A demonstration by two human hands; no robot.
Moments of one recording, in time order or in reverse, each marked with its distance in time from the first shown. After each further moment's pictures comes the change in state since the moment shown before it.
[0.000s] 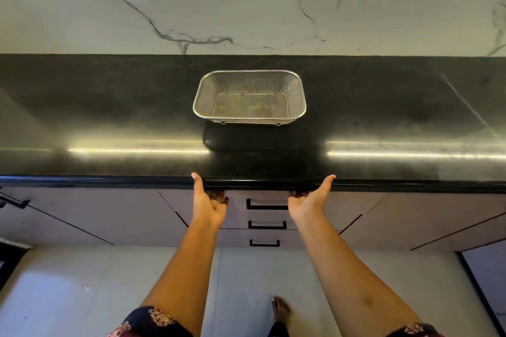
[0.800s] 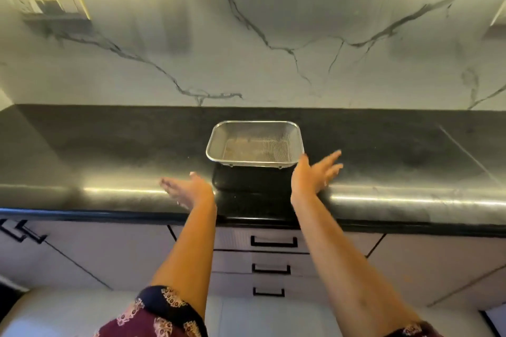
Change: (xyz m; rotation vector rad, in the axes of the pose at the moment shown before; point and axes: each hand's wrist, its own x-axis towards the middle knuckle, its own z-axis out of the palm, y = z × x) left_hand -0.029 0.087 0.079 0.570 0.580 0.674; right_hand -0.066 -0.036 0.124 -0.900 0.110 -0.766
